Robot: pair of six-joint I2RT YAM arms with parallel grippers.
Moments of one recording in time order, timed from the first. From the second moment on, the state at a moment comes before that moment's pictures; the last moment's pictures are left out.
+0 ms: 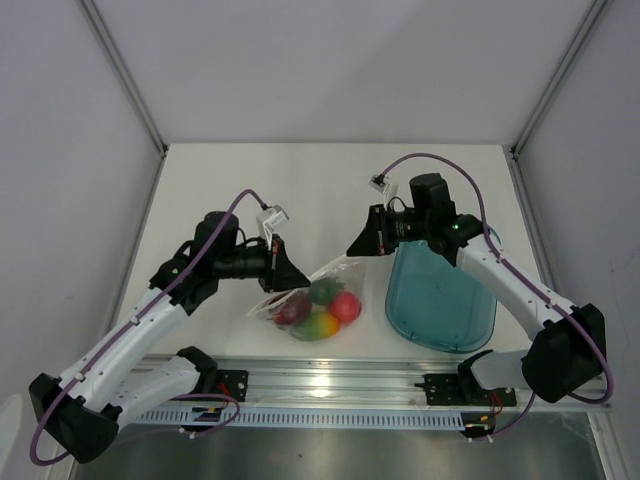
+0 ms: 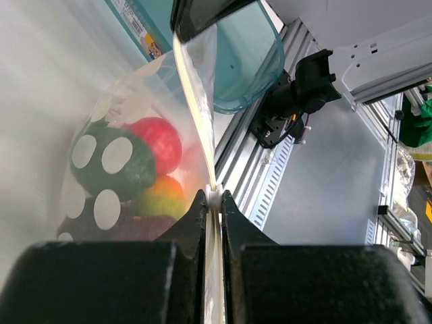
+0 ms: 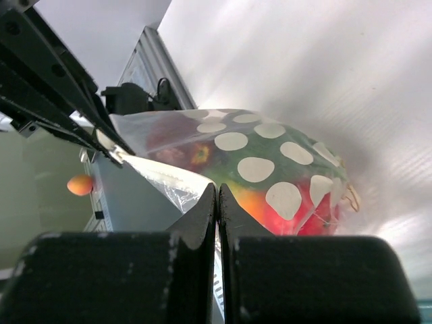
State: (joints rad) left arm -0.56 0.92 0.87 -0.45 0.71 -0.34; right arm 0.49 1.33 1.11 -0.37 -0.83 0.38
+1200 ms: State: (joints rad) left arm -0.55 0.73 0.80 -0.61 0.56 -0.34; right arm 0.38 1.23 1.00 -0.41 -0.69 0.40
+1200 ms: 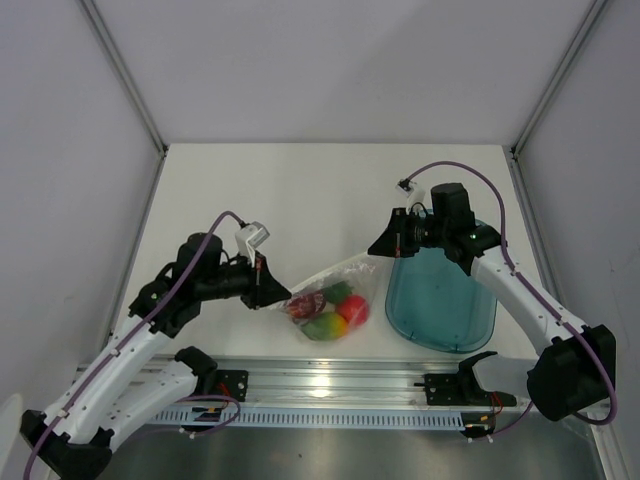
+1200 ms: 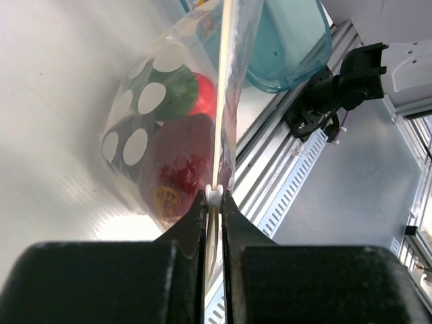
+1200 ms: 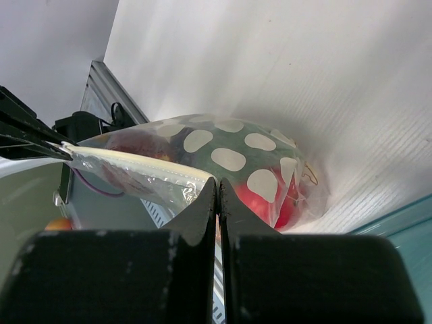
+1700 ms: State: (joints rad) left arm -0.54 0.61 0.80 -0.73 0.46 -0.38; right arm 0.37 1.23 1.00 -0.41 -0.69 0.40
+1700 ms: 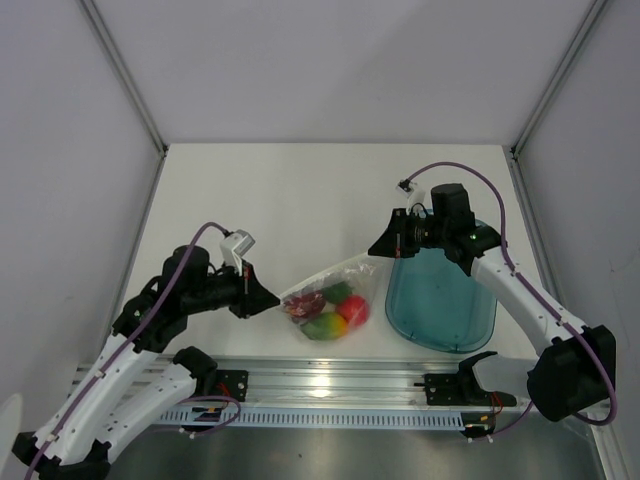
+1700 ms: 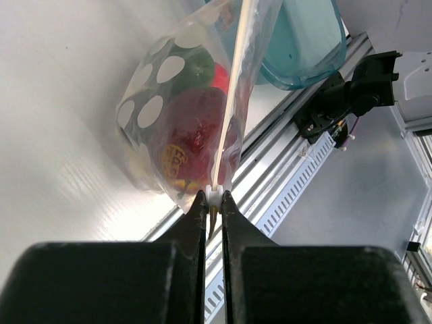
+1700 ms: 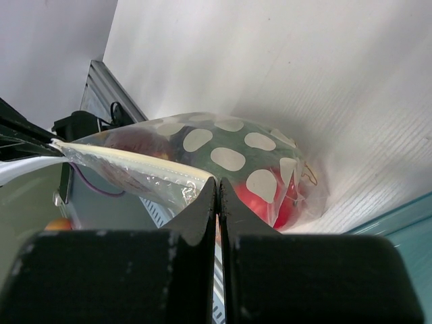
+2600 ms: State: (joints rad) left arm -0.54 0.28 0.85 -0.89 0.29 -0.50; right arm 0.57 1.15 1.08 -0.49 -0.67 0.45
